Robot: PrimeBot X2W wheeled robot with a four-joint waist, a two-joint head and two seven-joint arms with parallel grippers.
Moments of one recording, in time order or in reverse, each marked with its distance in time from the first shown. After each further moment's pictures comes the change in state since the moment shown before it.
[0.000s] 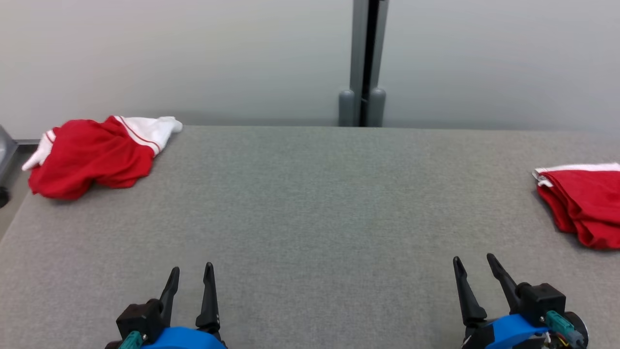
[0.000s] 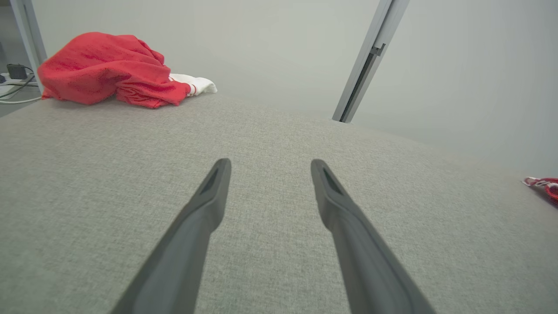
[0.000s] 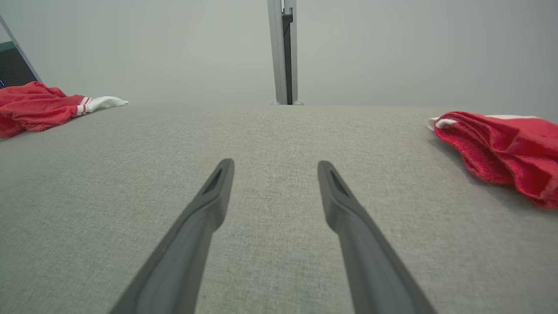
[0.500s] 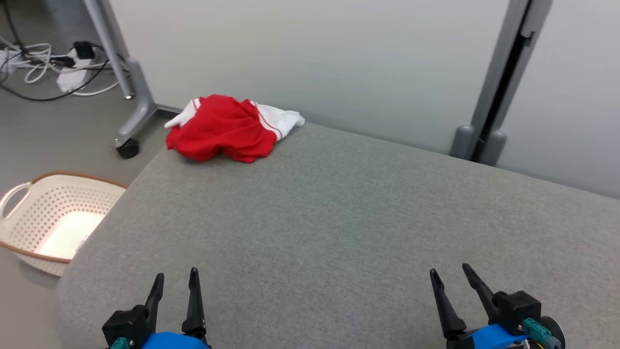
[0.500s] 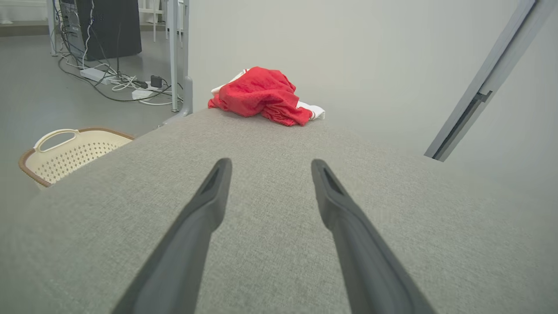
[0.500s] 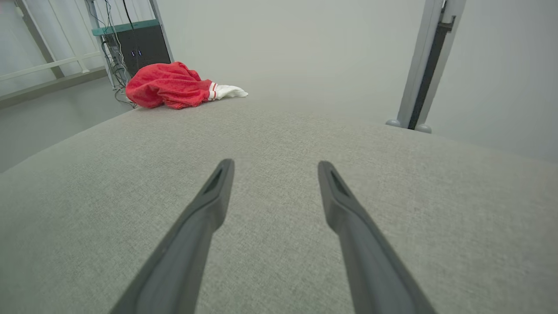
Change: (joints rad) left arm 0.017 0.029 0.011 -0.009 -0.005 0.016 0.000; right arm 0.021 0.001 0.076 0.014 0.010 0.000 0.000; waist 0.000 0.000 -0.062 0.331
